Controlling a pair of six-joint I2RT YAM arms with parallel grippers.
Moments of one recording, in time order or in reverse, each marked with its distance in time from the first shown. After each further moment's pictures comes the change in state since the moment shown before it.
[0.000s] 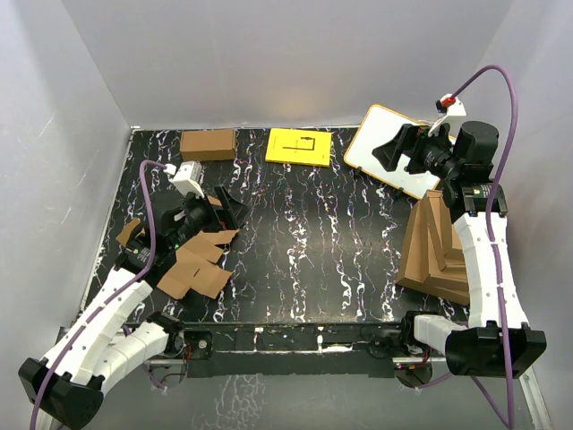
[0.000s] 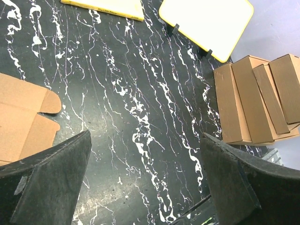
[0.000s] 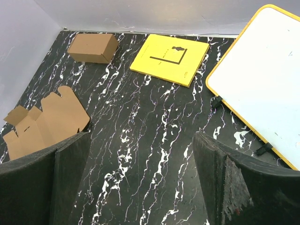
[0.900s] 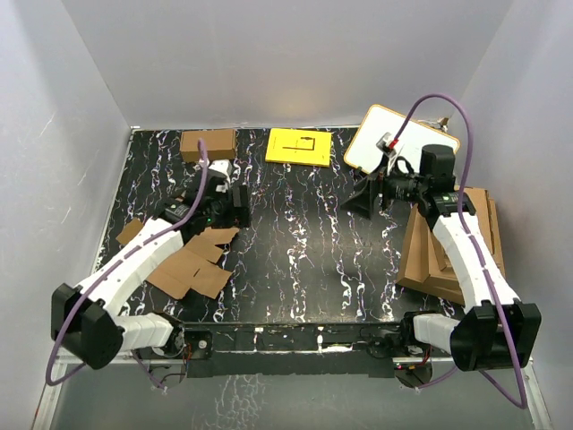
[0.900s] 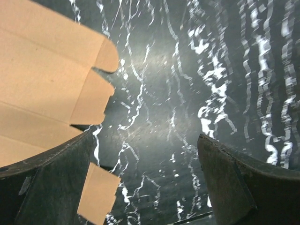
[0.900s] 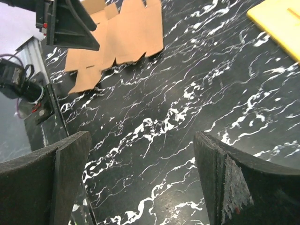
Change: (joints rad) left arm -0.035 0.375 0.208 -0.285 -0.181 0.094; right arm 0.110 0.028 -0.214 0.036 -0.479 -0.325
